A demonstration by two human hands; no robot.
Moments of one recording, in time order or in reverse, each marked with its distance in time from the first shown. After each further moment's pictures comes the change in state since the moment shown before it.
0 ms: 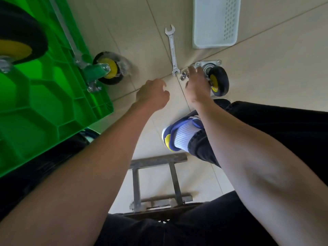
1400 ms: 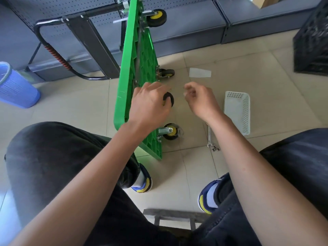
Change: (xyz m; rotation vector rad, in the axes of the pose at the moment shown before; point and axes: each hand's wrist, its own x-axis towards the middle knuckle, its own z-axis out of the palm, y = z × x) left_hand -0.274 -0.016 -0.227 0.146 1.024 0.389; right_hand -0.152 -0.200 -0.242 0.469 0.267 -0.644
